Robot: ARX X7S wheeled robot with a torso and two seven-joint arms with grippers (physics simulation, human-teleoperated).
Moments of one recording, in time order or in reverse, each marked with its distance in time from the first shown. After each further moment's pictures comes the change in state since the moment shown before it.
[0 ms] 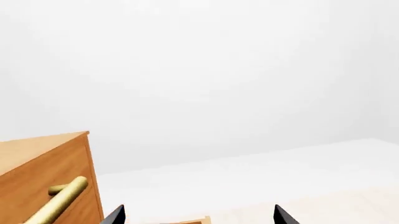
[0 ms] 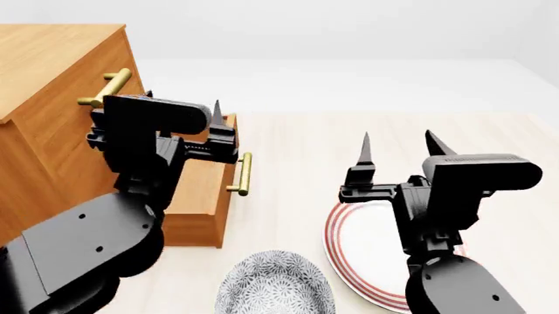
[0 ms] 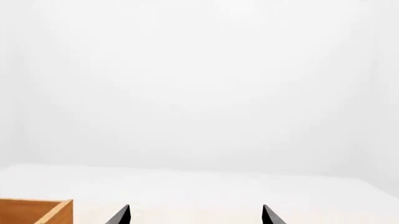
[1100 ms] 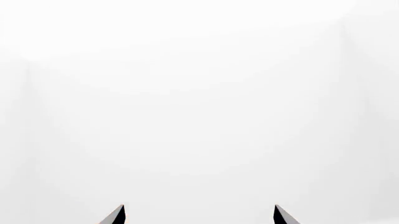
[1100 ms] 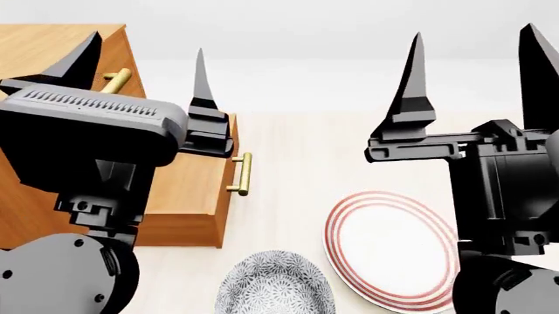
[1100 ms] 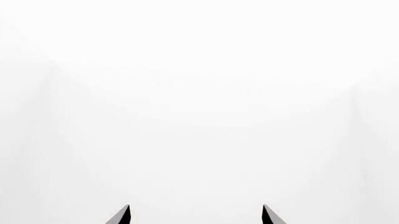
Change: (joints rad) left arm -0.066 -0.084 -0.037 0.398 0.054 -0.068 -0.189; right arm 0.213 0.081 0.050 -0.382 0.057 0.135 0.094
